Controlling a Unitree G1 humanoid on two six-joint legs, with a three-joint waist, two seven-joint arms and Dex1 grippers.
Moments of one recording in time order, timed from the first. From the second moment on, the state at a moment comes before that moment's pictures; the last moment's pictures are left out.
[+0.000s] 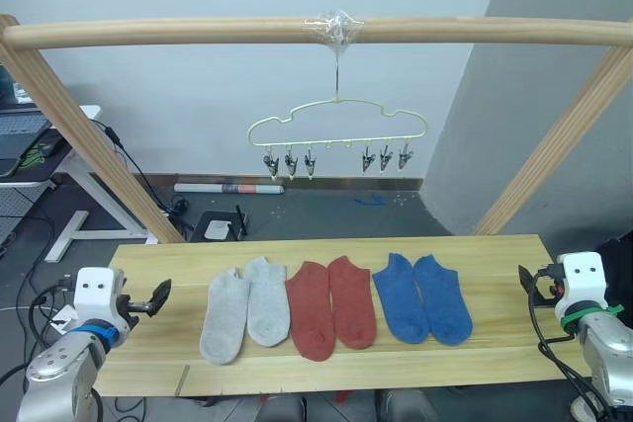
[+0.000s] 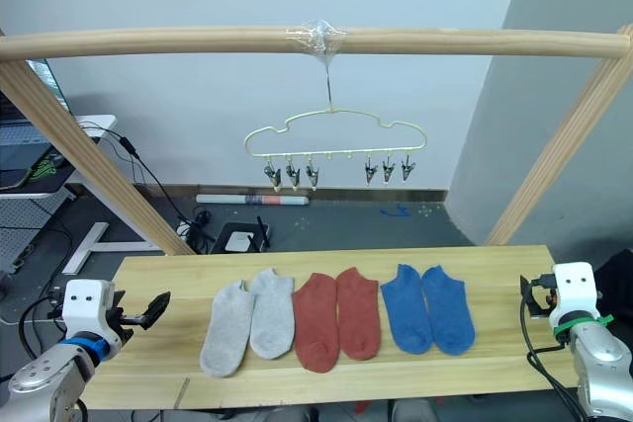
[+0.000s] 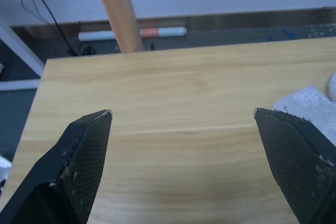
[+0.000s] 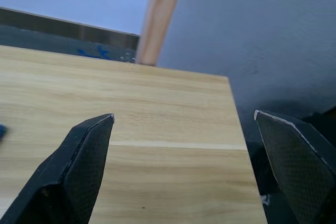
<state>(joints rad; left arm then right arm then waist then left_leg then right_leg) 0.15 0.57 0.45 0.12 -0.34 0.24 -0.51 0.07 -0.55 -0.34 0.22 0.13 0.12 0.37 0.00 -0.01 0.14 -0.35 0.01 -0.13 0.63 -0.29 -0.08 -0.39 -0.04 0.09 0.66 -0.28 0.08</state>
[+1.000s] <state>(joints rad) -0.34 0.21 0.10 -0.03 -0.17 0.23 -0.15 -0.35 -0.47 0.06 -0.34 0.41 0.56 0.67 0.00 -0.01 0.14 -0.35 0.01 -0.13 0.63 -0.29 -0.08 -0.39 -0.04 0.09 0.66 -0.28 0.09</state>
